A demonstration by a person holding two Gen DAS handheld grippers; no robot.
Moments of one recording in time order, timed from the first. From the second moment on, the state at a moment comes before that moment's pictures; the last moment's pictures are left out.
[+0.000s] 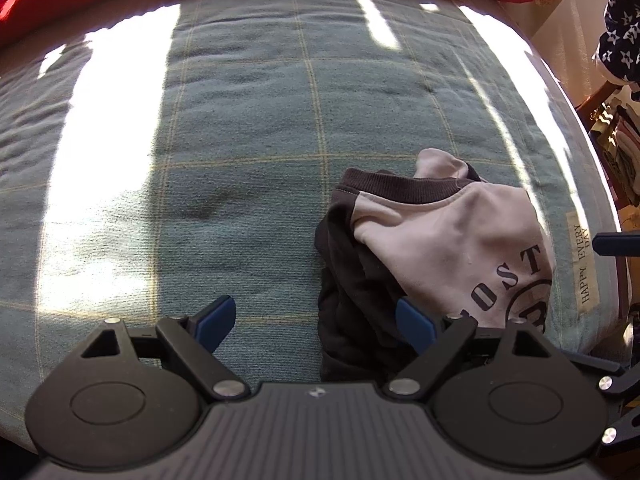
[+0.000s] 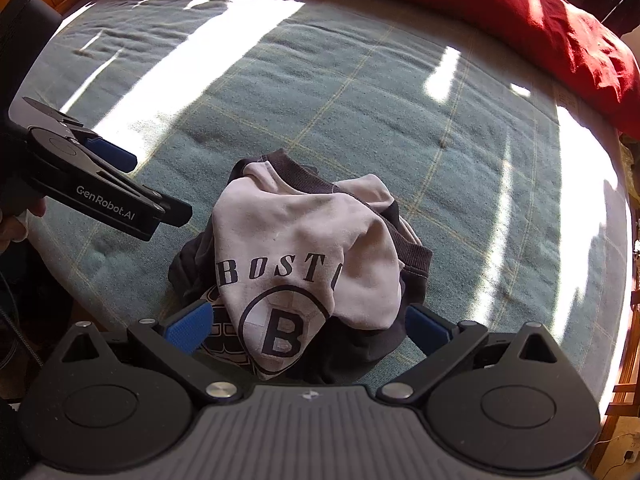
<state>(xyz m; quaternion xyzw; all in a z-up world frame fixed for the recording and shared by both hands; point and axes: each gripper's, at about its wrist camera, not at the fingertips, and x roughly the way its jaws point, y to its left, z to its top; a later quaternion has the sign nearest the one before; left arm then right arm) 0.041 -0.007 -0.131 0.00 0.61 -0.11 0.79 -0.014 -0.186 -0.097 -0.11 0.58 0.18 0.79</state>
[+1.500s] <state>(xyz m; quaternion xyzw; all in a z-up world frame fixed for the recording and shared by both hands) 0.117 -0.013 -0.187 -0.04 0.60 -0.27 0.75 0.054 -0.349 -0.214 0.12 0.58 0.26 0.76</state>
